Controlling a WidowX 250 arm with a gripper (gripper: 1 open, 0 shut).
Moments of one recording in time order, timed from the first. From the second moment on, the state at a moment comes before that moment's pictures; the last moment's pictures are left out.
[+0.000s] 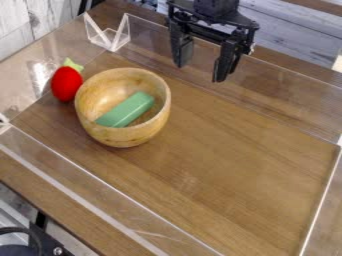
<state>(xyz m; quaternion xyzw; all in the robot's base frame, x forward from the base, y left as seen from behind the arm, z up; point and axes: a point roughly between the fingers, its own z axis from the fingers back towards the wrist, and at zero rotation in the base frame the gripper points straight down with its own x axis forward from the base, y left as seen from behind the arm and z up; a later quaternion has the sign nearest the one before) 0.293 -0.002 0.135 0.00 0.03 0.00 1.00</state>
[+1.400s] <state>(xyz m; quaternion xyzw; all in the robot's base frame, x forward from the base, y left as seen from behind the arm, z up) 0.261 0.100 0.075 0.00 0.02 -0.01 1.00</state>
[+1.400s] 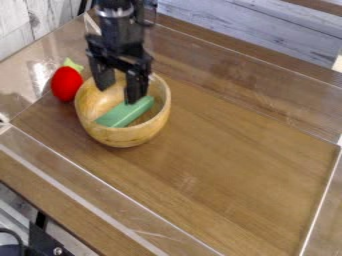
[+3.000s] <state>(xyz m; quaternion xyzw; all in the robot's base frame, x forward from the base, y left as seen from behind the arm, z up) 0.289 0.103 0.045 -0.03 0.00 -0.03 1.00</state>
